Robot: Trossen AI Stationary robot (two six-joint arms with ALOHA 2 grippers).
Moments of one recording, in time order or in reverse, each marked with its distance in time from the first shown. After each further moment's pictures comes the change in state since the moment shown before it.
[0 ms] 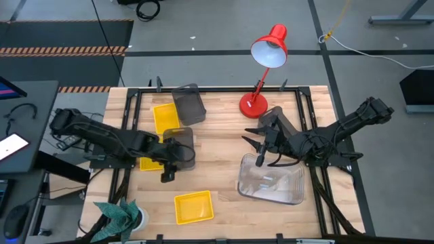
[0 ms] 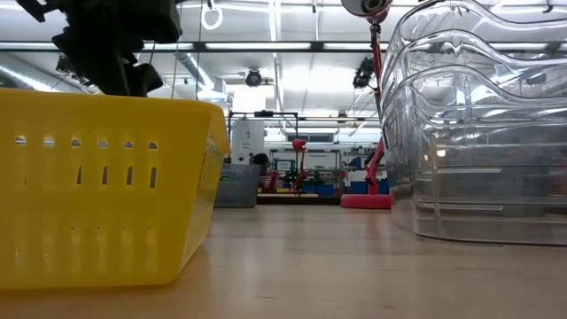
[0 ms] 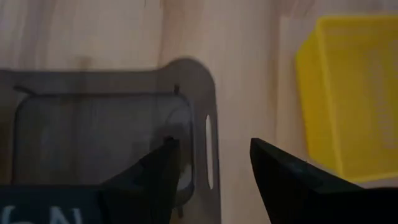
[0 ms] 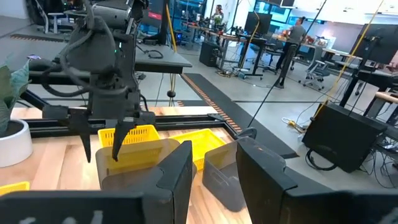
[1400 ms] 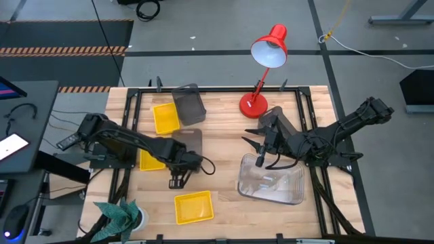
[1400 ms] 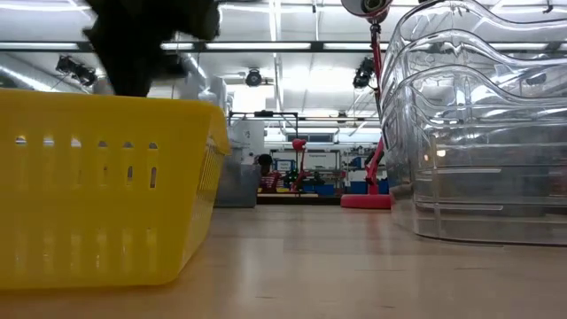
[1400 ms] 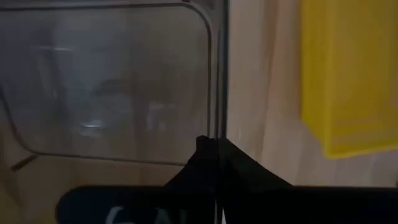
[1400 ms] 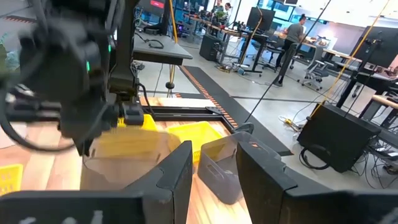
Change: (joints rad) left arm -0.021 0.392 0.432 -0.415 0.064 0.056; right arm -0.001 0.000 -0.001 -0.044 0.000 -0.021
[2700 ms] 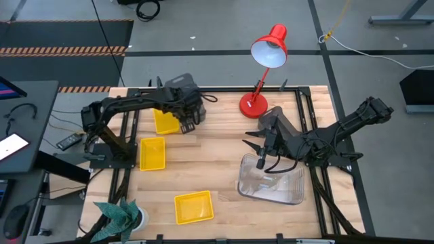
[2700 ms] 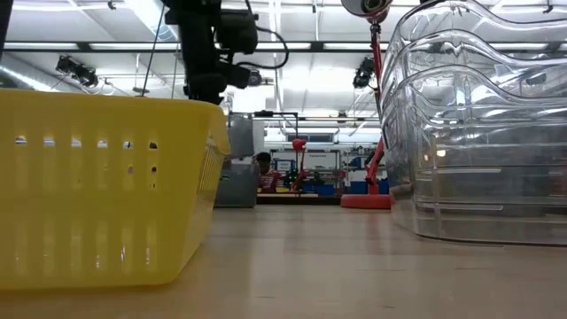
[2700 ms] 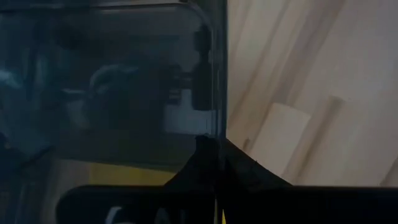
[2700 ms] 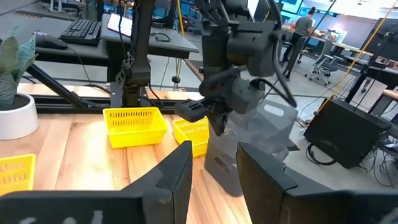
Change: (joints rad) left arm 0.635 0.000 0.049 0.082 -0.226 0.340; right arm 0.018 0.000 0.000 -0.044 -0.008 0.040
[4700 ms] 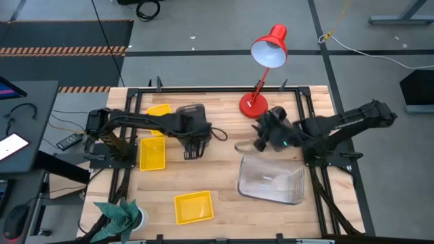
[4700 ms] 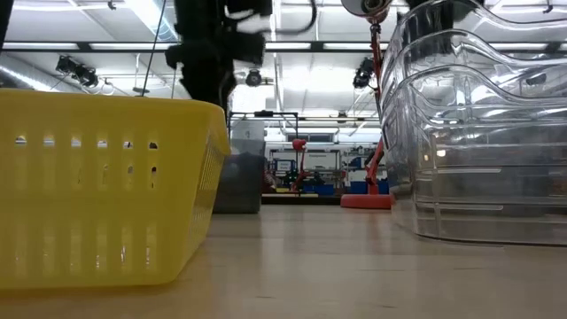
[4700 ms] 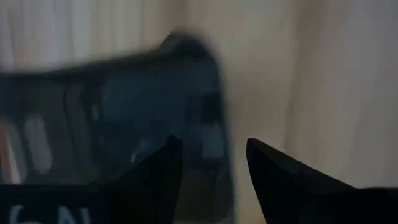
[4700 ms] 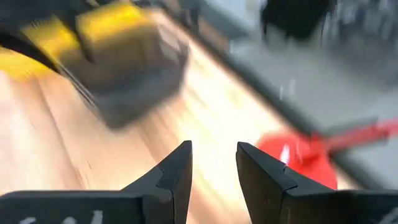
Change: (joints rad) left arm -0.358 0.054 0.022 0.018 -0.004 -0.049; right arm -0.239 -0.001 0.112 -0.701 -0.067 0.531
